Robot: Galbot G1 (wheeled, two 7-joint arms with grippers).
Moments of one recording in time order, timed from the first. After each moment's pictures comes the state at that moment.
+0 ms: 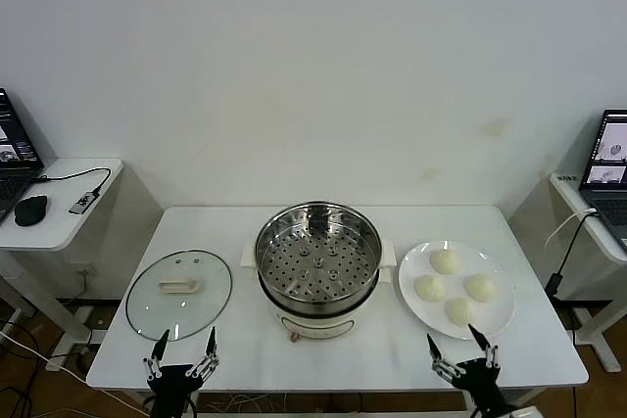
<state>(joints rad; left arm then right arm) 1.80 -1.29 -0.52 -2.12 -0.19 -0.05 -0.20 -1.69 1.11 0.76 1.97 0.08 -0.01 -0.19</state>
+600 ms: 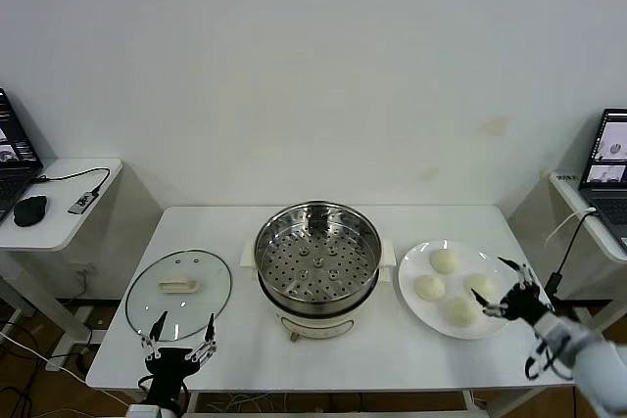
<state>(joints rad) 1.73 -1.24 -0.51 -2.10 -0.08 0.02 -0.24 -1.09 0.64 0.46 1.68 -0.18 -0.10 -0.58</state>
